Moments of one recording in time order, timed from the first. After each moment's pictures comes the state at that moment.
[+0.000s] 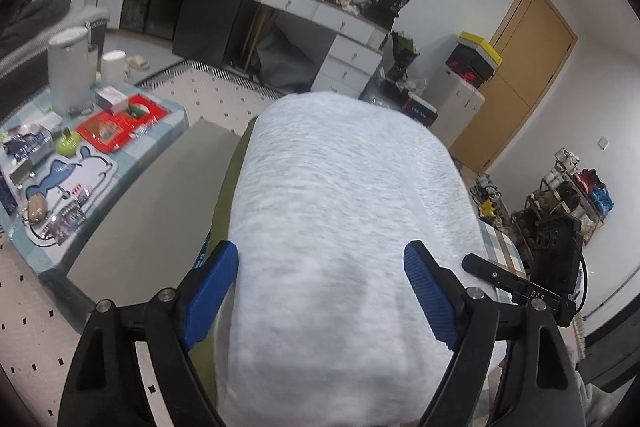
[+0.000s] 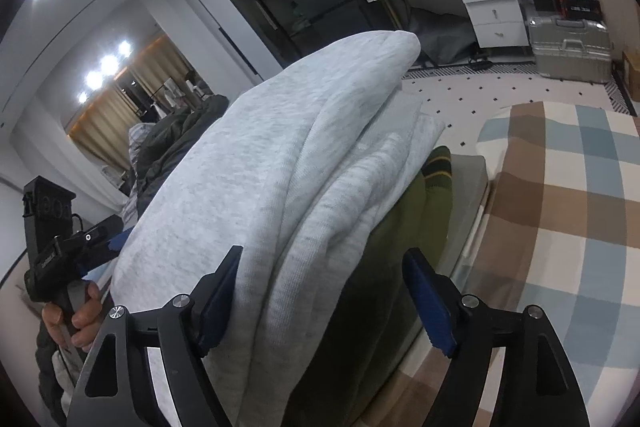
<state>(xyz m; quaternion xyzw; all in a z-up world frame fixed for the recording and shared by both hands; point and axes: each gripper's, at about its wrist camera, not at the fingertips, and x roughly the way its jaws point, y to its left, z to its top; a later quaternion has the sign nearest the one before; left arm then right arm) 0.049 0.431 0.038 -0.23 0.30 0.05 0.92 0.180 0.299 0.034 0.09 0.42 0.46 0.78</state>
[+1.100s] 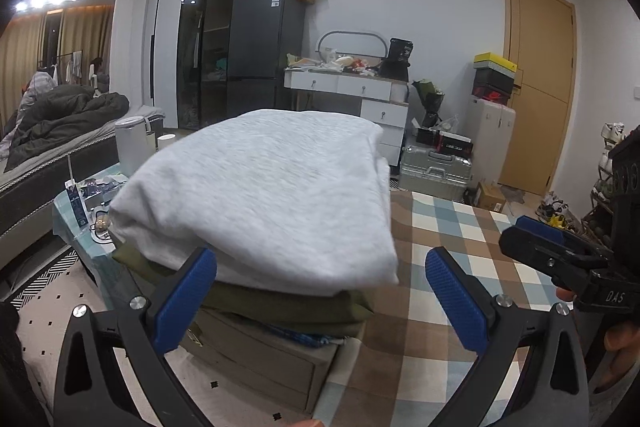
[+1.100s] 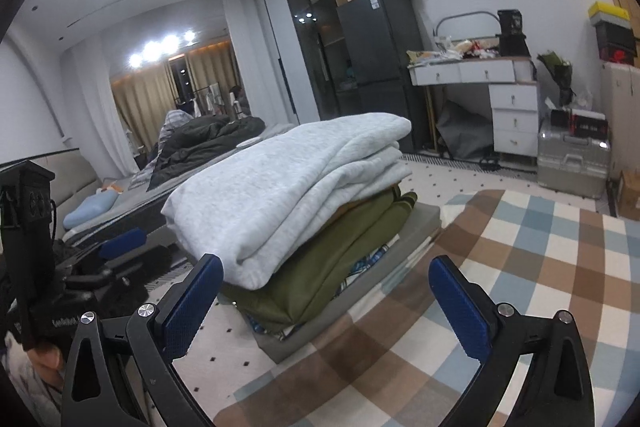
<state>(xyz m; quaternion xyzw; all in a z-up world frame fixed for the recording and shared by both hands) 0.005 0.271 0.008 -0.09 0.19 0.21 0.96 0.081 0.170 0.058 0.00 0.23 0.51 0.83</state>
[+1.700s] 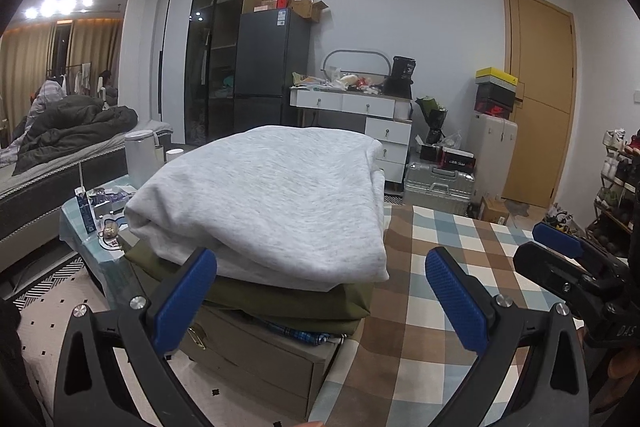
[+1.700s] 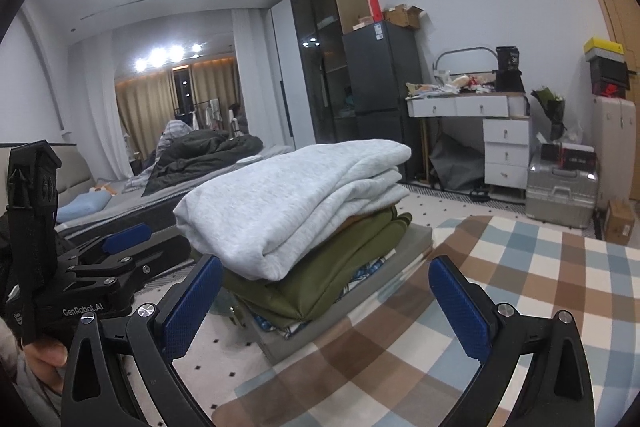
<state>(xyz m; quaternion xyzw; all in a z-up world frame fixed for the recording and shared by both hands) -0.003 0.262 0.016 -0.08 0.15 0.22 0.96 0.048 0.151 0.061 0.00 0.17 0.50 0.85</state>
